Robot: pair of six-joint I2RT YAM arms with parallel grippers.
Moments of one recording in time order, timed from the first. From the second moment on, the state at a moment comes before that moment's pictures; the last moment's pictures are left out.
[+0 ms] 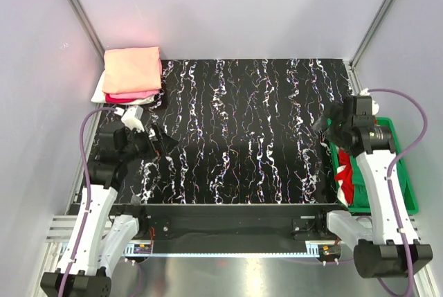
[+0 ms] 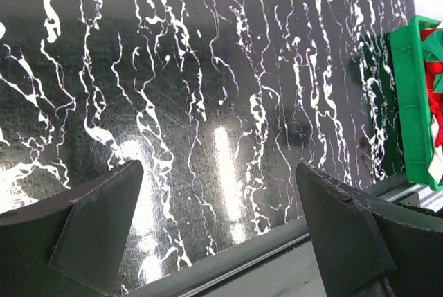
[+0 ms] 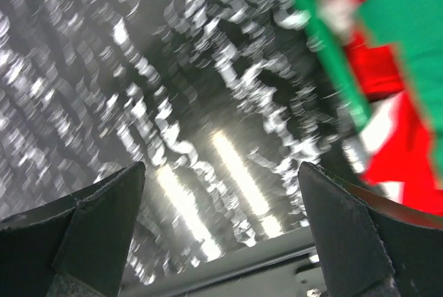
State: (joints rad) left arm -0.08 0.70 0.73 -0.61 0.42 -0.39; right arm 0.03 0.97 1.12 -1.00 0.10 0.65
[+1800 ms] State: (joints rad) left arm -0.08 0.78 0.73 -0.60 0.44 -0.39; right arm -0.43 1.44 1.02 -0.78 0.19 0.58
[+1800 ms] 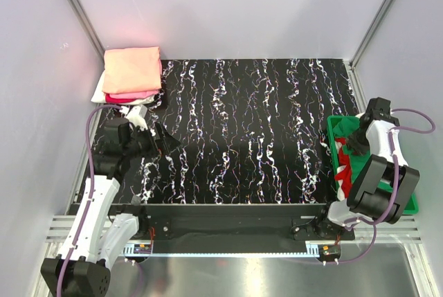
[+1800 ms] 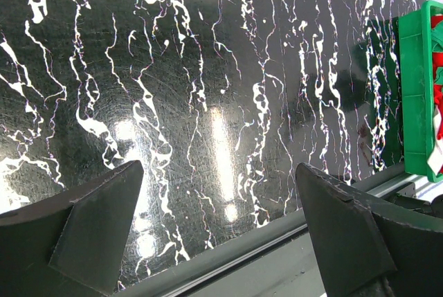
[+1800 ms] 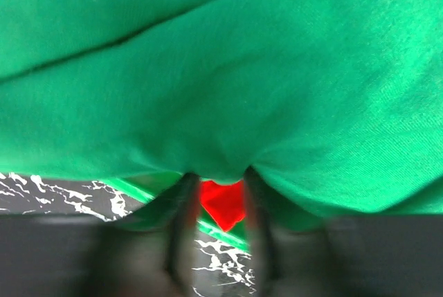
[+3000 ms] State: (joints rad) left arm -0.08 0.75 0.73 -0.60 0.41 -0.39; right arm -0.03 1.24 1.80 -0.75 -0.48 0.70
